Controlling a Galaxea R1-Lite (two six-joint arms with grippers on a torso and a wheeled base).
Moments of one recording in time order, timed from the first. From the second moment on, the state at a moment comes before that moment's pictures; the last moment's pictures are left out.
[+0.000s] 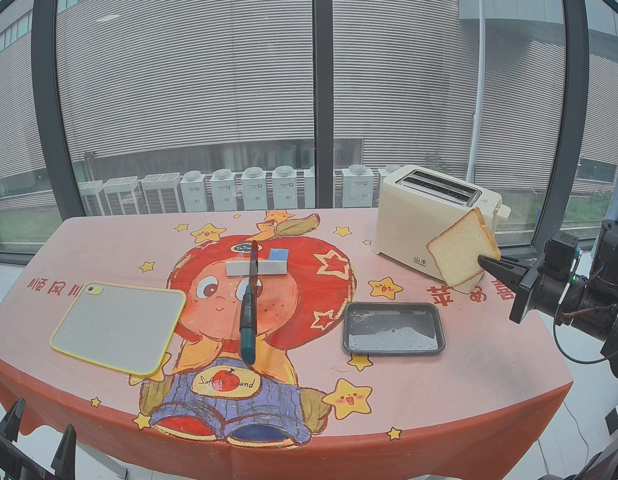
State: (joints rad) left arm 0.01 0.04 -0.02 0.00 -0.02 0.01; right arm 0.26 1.56 -0.43 -0.96 0.34 -0.10
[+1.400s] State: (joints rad) left arm 0.01 0.04 -0.02 0.00 -0.01 0.01; right arm 0.08 1.63 -1.12 -0.37 0.55 -0.28
